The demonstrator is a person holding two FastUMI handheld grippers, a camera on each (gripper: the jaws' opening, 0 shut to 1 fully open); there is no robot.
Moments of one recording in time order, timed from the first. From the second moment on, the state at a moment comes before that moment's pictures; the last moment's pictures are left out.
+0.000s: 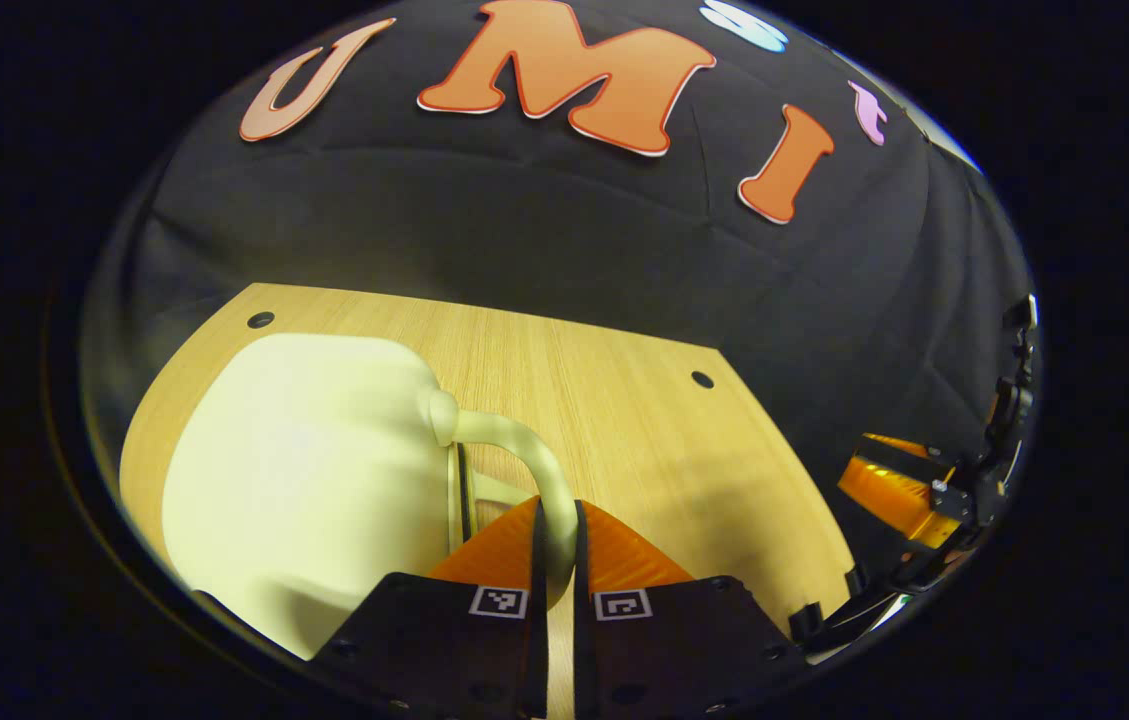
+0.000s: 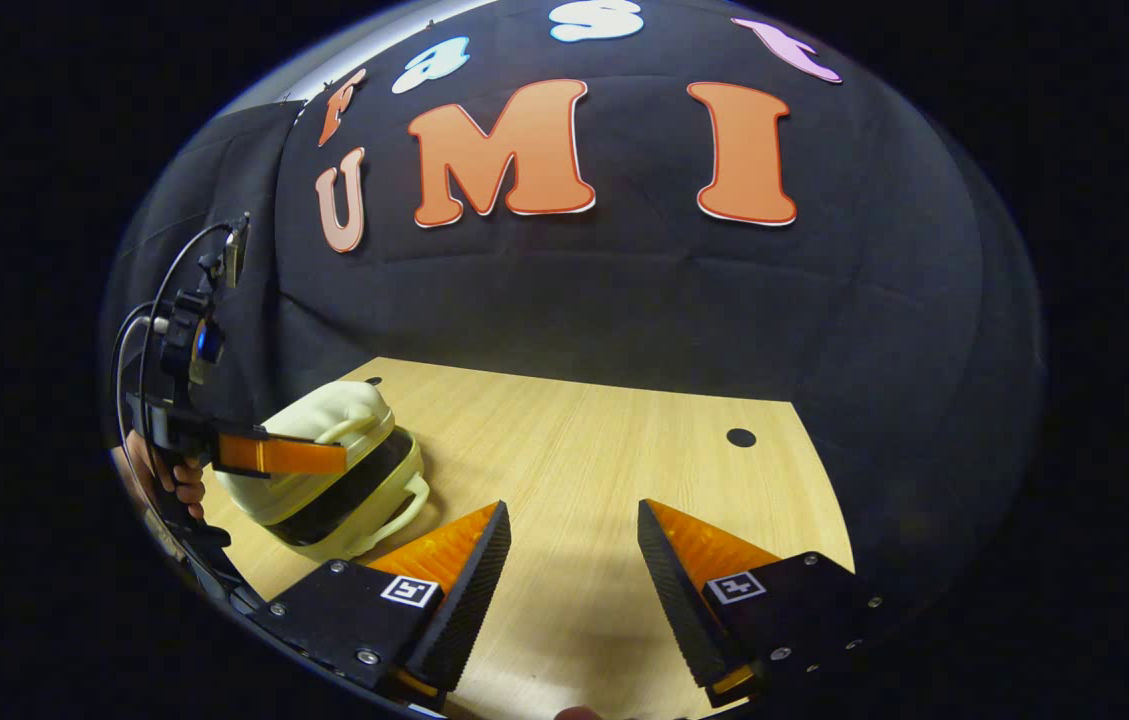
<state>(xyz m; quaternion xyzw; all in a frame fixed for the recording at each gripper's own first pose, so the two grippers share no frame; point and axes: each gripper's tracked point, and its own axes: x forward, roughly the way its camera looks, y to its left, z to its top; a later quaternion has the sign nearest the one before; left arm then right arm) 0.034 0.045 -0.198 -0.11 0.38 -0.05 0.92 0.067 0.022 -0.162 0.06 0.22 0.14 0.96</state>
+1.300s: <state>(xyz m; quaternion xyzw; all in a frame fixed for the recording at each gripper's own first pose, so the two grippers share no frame) 0.029 0.022 0.041 -0.04 0.03 -0.04 1.00 0.062 0.062 -0.014 0.09 0.02 0.19 0.98</state>
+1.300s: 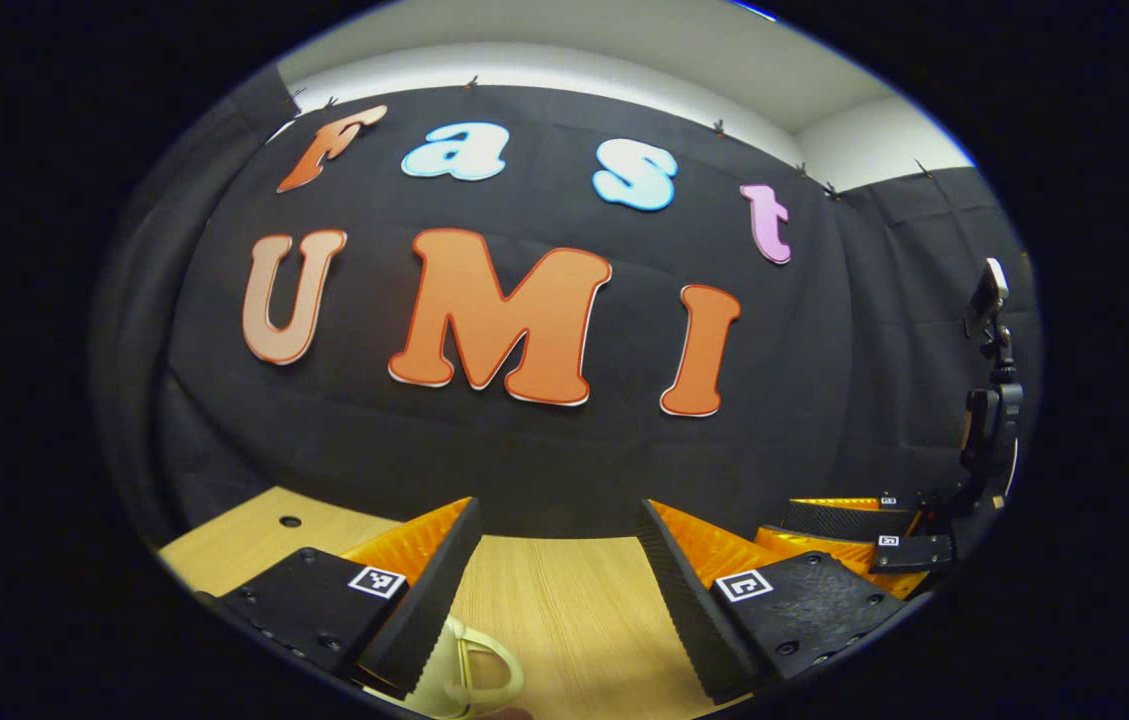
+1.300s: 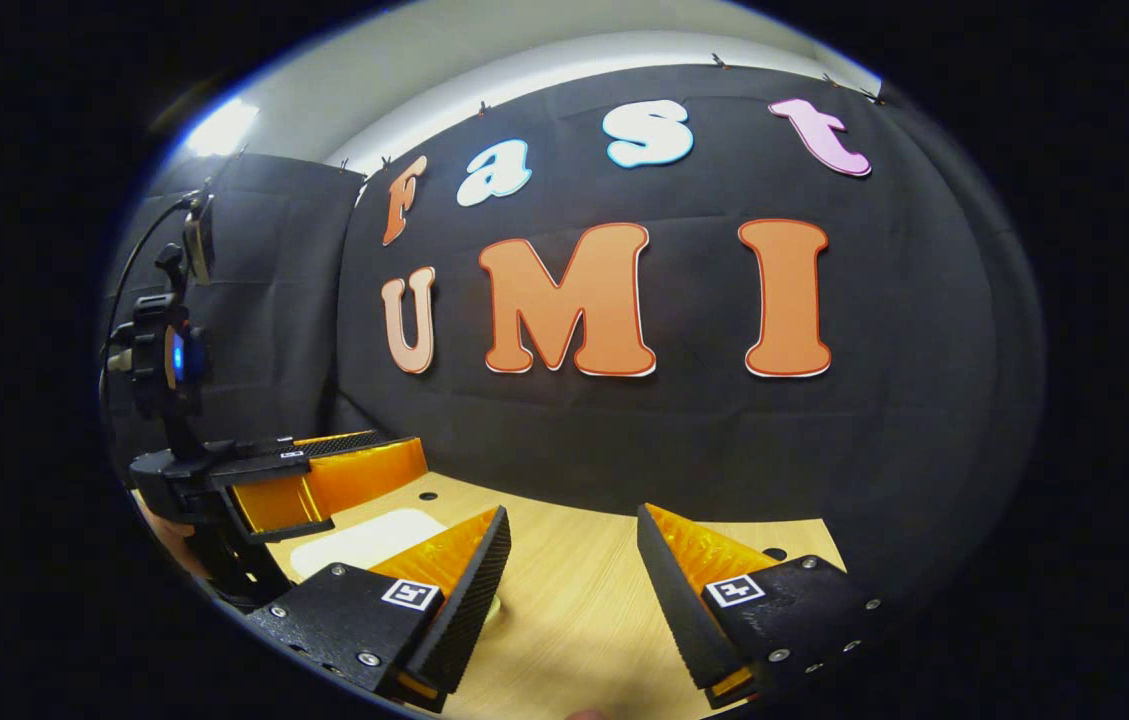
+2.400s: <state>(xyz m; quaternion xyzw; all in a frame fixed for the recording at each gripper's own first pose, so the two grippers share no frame) 0.069 0.011 -0.018 0.09 -0.03 0.04 0.99 0.062 0.060 0.022 0.07 -0.03 0.16 0.98</state>
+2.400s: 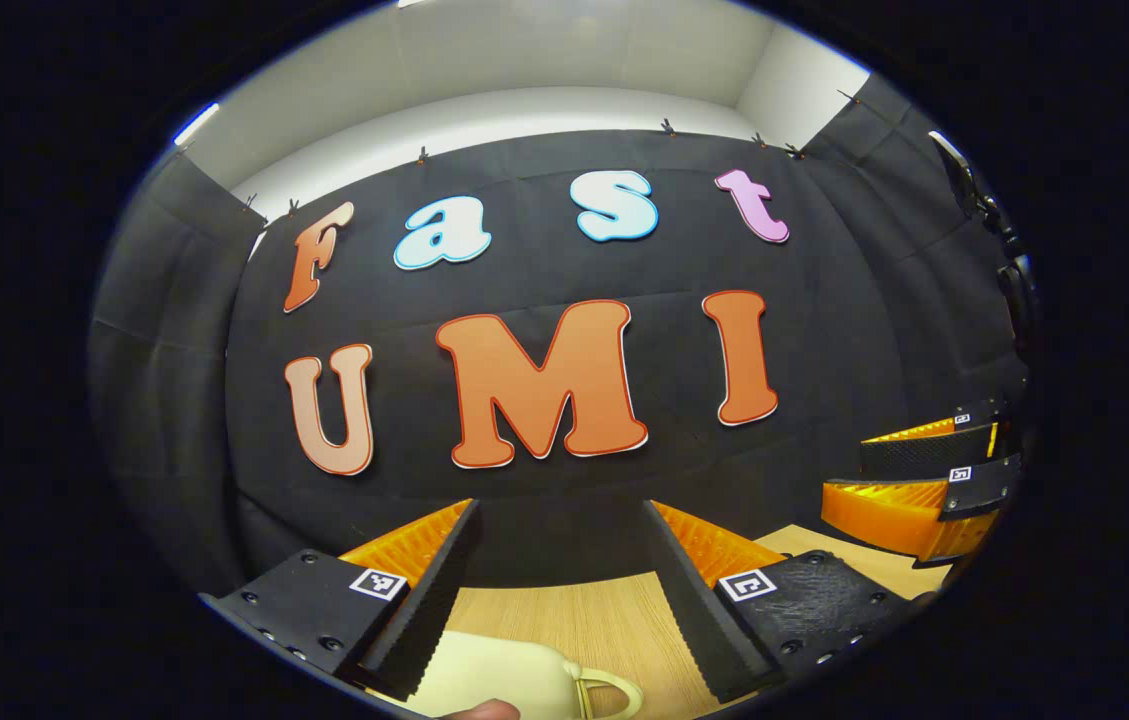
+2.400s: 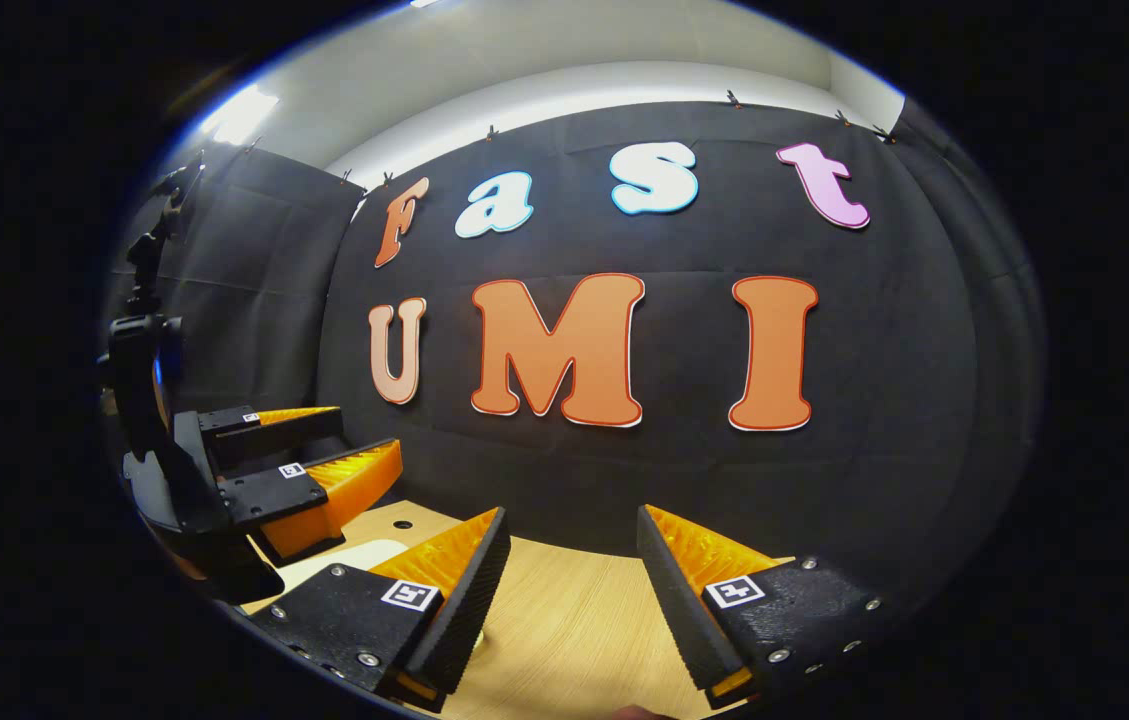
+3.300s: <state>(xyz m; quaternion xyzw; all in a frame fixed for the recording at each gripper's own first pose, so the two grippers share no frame) 0.040 0.009 -0.033 0.06 0.00 0.07 1.00 0.054 0.067 0.025 0.07 -0.02 0.19 0.98</state>
